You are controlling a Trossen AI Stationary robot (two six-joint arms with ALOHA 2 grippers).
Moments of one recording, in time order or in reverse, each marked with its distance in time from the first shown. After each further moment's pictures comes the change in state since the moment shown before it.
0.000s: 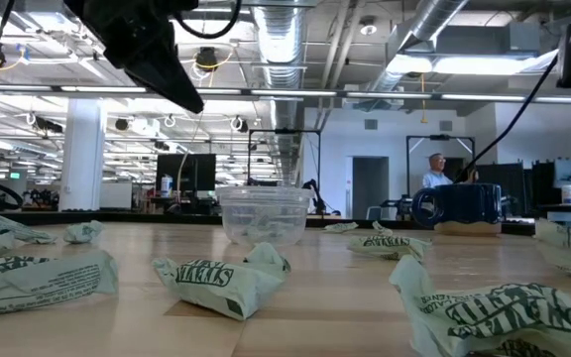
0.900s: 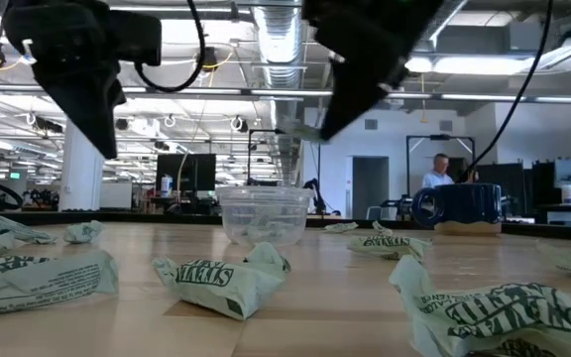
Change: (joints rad) left arm 0.000 0.000 0.000 -0.347 0.313 -0.317; right arm -0.519 0.000 0.283 0.201 0.128 -0.963
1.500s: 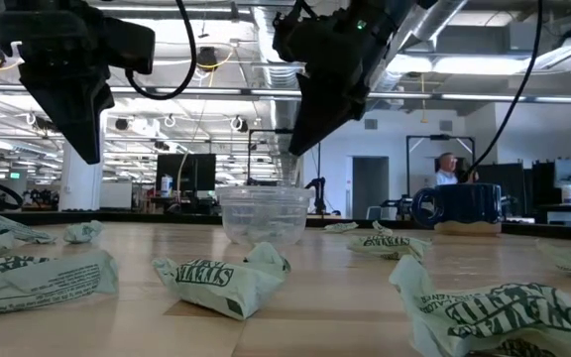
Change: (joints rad) left arm 0.000 0.000 0.000 -0.054 0.028 -0.039; right arm -0.163 0.000 -0.006 0.104 -0.303 -0.143
